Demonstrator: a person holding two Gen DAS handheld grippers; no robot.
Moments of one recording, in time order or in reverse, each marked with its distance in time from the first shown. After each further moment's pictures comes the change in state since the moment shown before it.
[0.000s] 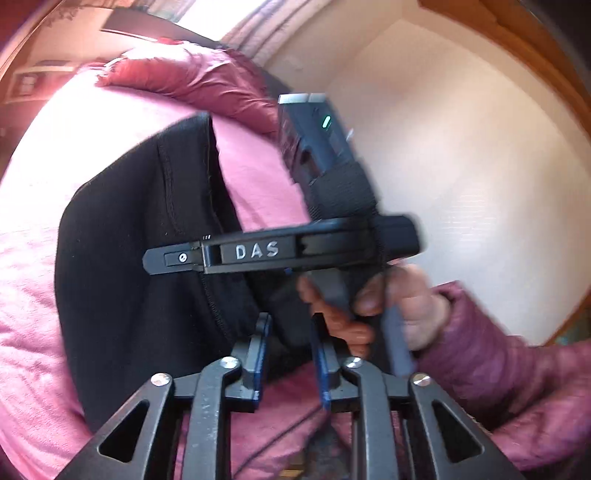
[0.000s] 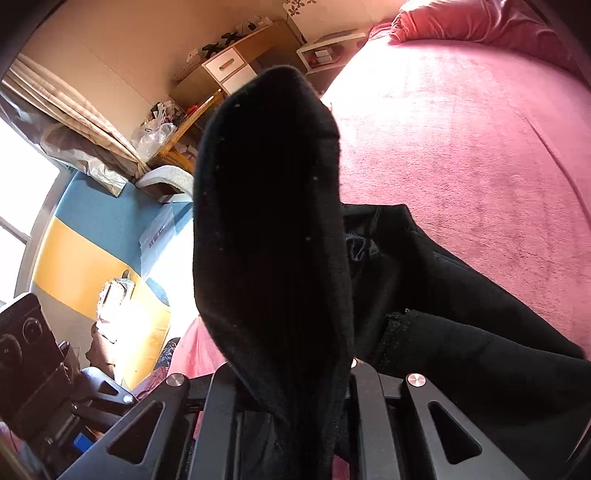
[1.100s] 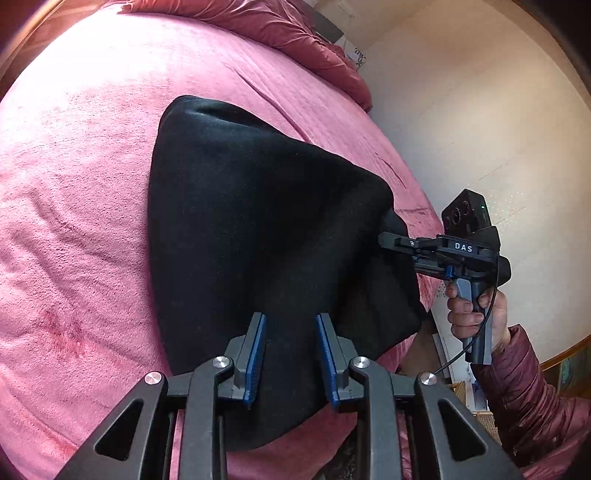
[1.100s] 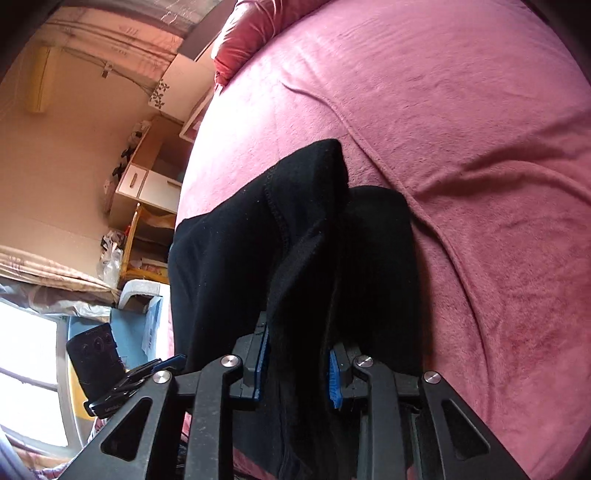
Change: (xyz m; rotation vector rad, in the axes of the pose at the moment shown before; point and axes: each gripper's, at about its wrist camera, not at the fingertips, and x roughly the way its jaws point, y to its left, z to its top) left arm 0.123 0.052 -0.023 -0.132 0.259 0.189; right arm -0.120 -0.204 -0.147 0.567 -0.208 0.000
